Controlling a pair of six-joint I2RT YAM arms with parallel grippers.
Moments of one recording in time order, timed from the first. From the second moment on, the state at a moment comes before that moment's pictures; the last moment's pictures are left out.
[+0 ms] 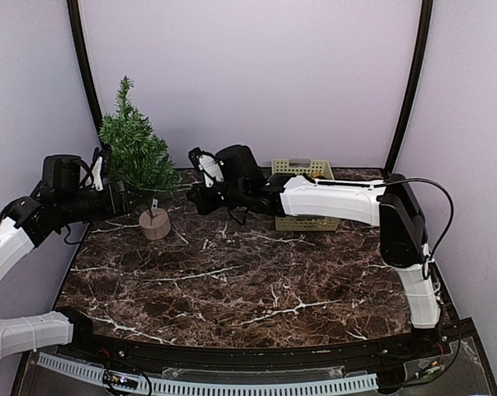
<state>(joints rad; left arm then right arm) -0.31 0.84 0.90 -0.56 0.20 -0.44 1.00 2.20 1.89 -0.08 -0.11 0.24</state>
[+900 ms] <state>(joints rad) -0.32 0.96 0.84 -0.37 -0.06 -0.46 1.01 2.16 2.00 -0.17 0.00 0.14</state>
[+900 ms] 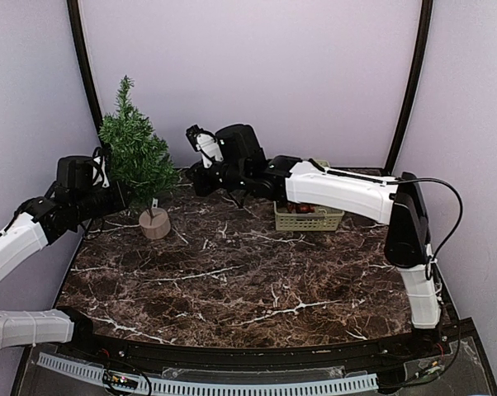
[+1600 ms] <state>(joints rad) -0.32 0.96 0.79 -0.33 -0.06 -0.45 1.00 2.25 2.17 -0.12 0.04 0.06</state>
